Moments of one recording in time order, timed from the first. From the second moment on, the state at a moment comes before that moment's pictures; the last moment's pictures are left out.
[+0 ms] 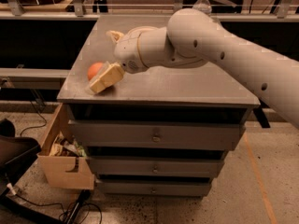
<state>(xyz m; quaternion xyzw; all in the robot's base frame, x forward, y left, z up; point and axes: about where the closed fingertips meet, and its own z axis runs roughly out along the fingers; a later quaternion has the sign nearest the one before) 0.596 0.133 0.930 -0.58 0.58 0.27 0.50</state>
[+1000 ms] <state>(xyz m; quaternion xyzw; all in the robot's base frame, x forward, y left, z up) 0.639 0.162 0.863 -0.58 0.57 0.31 0.50</state>
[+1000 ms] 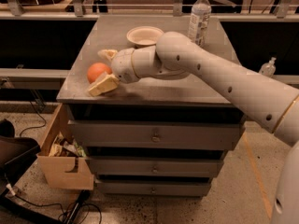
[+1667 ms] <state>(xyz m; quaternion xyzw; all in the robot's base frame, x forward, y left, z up) 0.634 0.166 0.847 -0.59 0.57 0.31 0.49</state>
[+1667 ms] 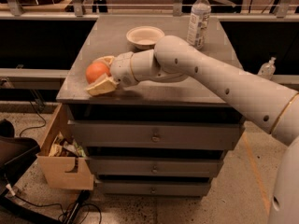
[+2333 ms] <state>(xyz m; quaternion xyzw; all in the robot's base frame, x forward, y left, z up) 0.632 0.170 0.846 -0.59 0.56 0.31 0.48</state>
